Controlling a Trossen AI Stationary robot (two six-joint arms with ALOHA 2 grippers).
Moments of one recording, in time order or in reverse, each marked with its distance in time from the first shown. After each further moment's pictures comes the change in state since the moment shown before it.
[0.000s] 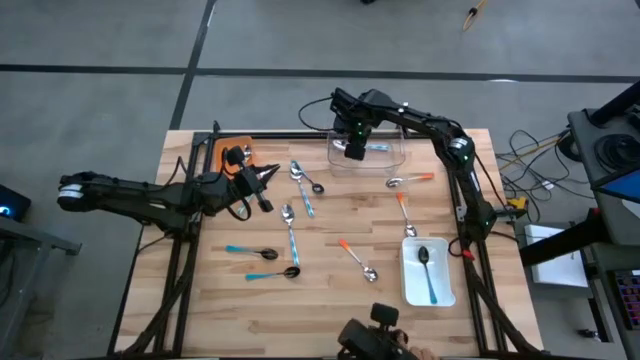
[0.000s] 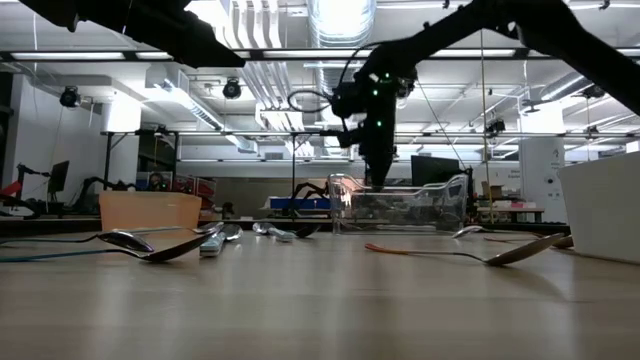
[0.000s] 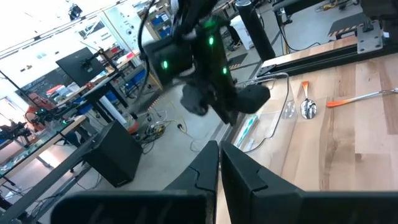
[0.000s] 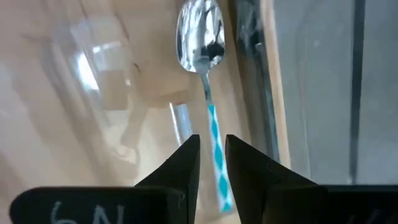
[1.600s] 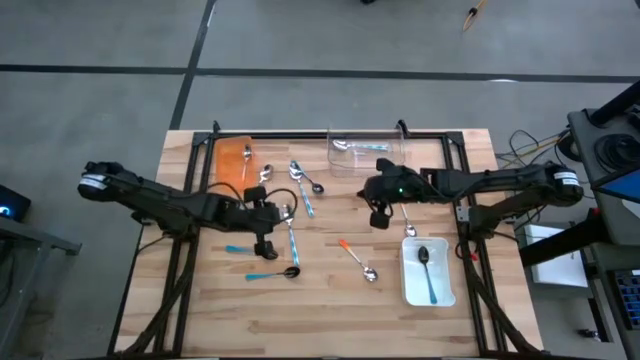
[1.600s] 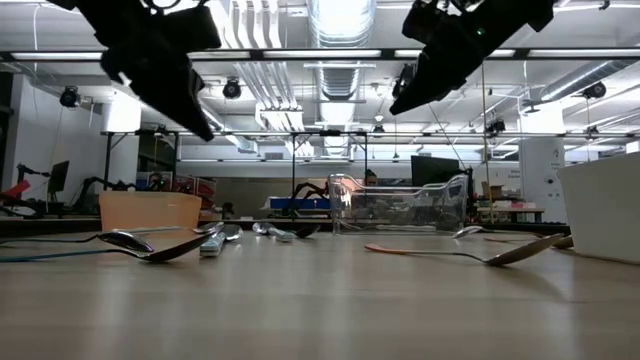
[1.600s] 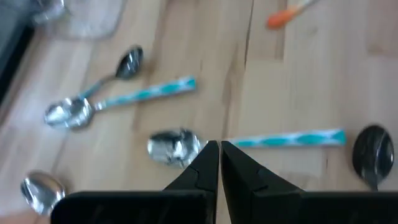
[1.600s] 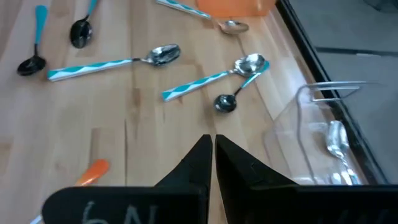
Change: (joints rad) left arm -0.202 0.303 0.237 -0.781 0.271 -0.634; right arm 0.545 -0.910 -1.113 0.898 0.000 0.276
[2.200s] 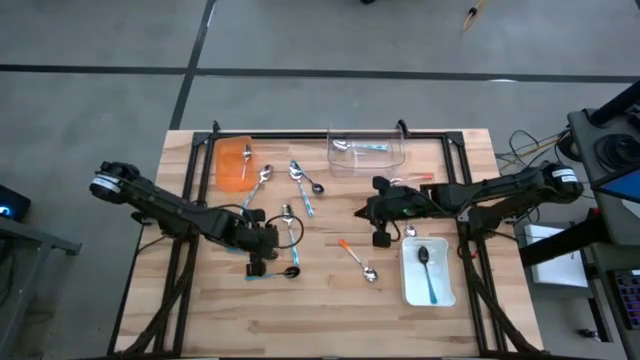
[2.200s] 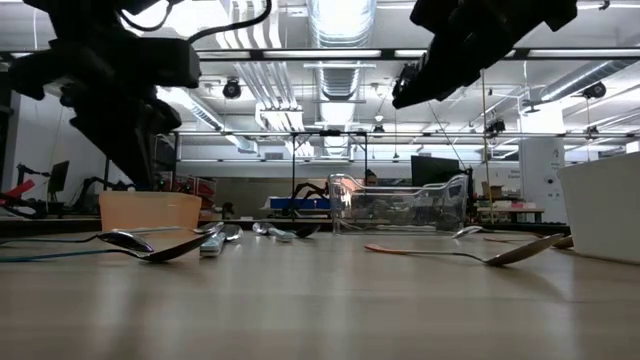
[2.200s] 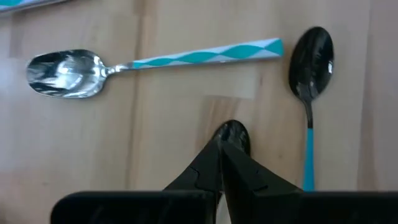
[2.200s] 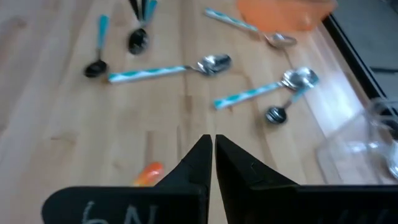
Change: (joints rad) left arm -0.126 0.136 -0.002 -0.096 0.182 -0.170; right arm 0.145 0.003 -0.067 0.120 0.001 0.064
